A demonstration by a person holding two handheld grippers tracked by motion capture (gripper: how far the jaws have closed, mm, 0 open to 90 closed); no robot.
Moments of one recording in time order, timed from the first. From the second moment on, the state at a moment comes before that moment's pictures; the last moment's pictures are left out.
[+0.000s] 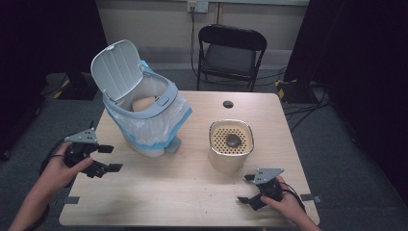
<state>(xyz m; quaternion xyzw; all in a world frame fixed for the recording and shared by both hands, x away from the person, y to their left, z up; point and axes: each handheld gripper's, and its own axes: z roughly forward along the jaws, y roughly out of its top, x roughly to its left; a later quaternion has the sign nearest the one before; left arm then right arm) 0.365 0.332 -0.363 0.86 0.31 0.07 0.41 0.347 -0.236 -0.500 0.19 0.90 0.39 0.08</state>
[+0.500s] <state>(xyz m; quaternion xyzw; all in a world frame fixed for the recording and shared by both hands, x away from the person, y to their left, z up) 0.395 0.348 -0.324 0.85 0.33 0.08 0.40 0.347 -0.236 -0.500 0.19 0.90 0.39 0.08</state>
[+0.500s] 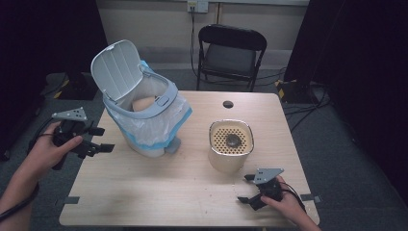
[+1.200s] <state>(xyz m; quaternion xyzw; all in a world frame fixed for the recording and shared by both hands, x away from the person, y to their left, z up) 0.432 0.355 -0.258 0.85 0.33 0.11 0.40 0.348 -0.236 -0.500 0.19 0.90 0.39 0.08</state>
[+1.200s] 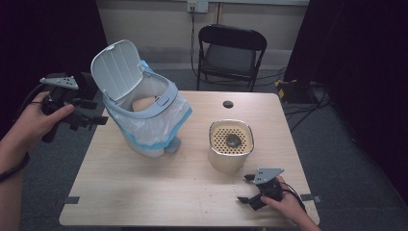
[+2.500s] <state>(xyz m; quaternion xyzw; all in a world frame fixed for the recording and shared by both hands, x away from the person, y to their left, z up) 0.458 0.299 -0.214 0.87 0.30 0.15 0.37 0.348 -0.236 -0.500 0.18 0.90 0.39 0.08</state>
